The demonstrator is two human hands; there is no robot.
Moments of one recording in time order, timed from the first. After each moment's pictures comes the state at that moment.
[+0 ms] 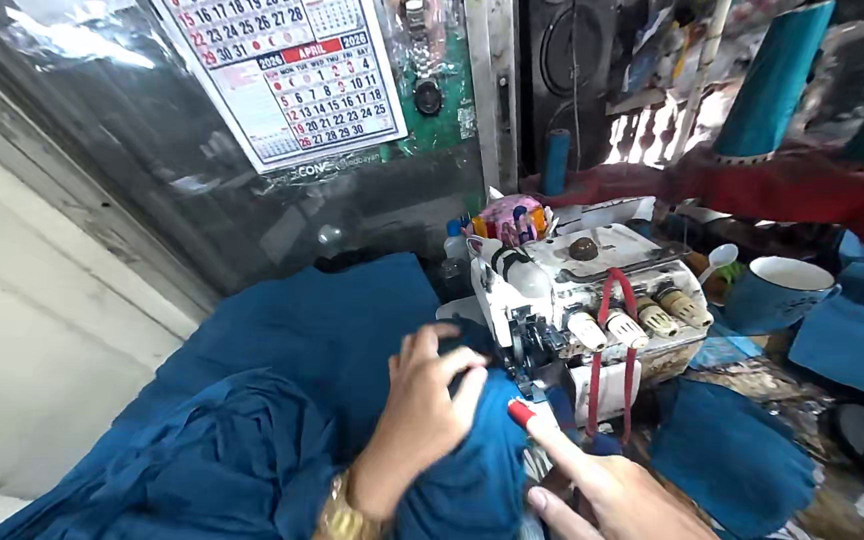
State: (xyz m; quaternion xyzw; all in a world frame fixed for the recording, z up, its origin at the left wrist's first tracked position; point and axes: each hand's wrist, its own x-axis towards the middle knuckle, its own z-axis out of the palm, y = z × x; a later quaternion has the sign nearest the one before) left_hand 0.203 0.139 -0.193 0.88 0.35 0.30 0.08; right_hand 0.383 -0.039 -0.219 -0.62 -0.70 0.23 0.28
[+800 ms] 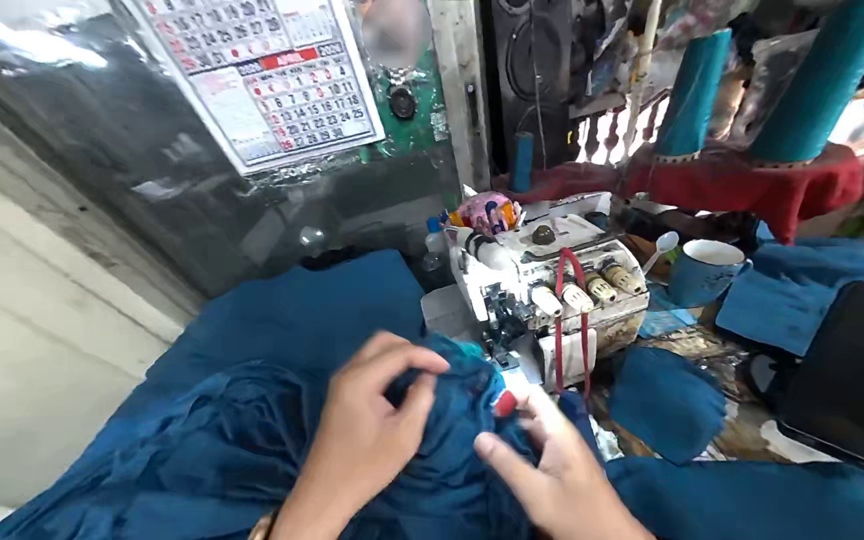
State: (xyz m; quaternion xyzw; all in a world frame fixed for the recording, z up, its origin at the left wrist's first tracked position) left_hand 0.142 0.083 -0.150 0.87 0.26 0.39 0.19; right_hand 0.328 -0.038 -0.237 -0.50 -0.54 0.28 0.62
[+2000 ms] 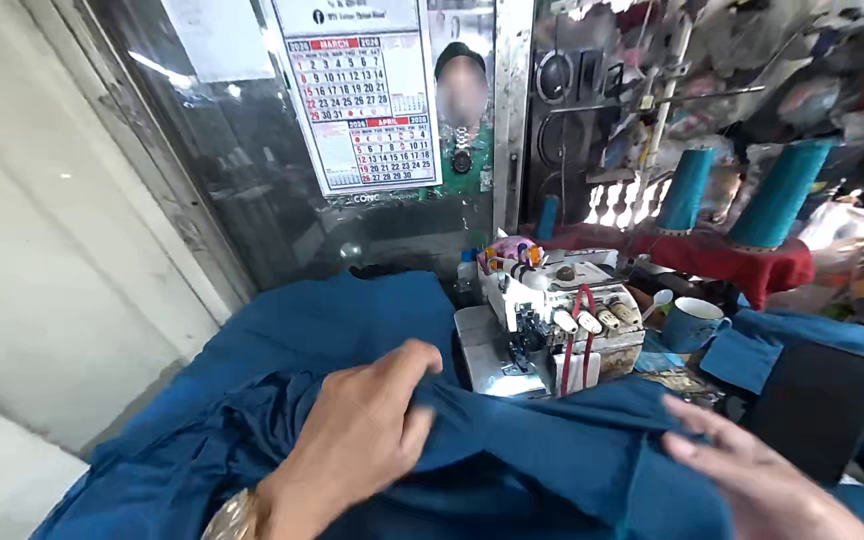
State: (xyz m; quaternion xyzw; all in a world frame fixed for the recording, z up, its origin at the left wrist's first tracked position) left_hand 0.076 0.052 -0.103 0.90 0.22 0.38 -0.07; right_hand 0.392 -0.141 -0.139 -0.35 -0.49 0.51 0.62
